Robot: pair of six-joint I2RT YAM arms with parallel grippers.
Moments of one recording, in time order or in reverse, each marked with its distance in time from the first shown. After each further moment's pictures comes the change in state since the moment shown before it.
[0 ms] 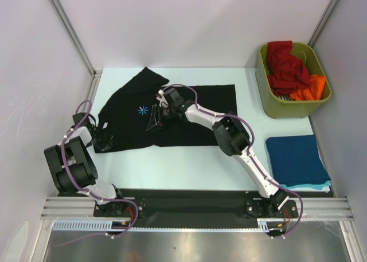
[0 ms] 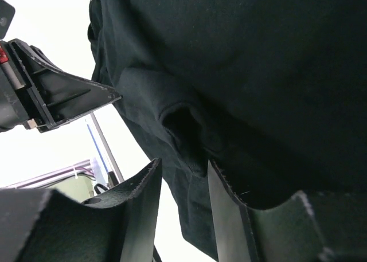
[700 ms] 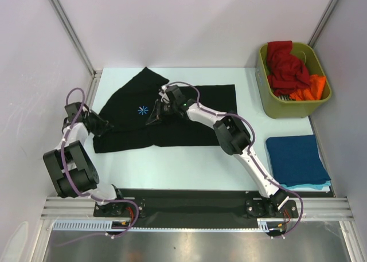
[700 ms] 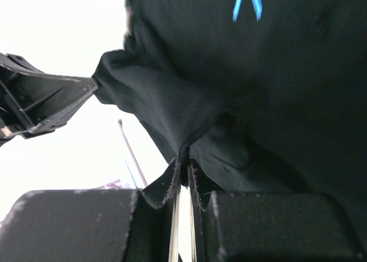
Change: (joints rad) left arm -0.001 -0.056 0.094 0.088 0.089 -0.056; right arm -0.017 0.004 0.004 0.100 0.005 0.154
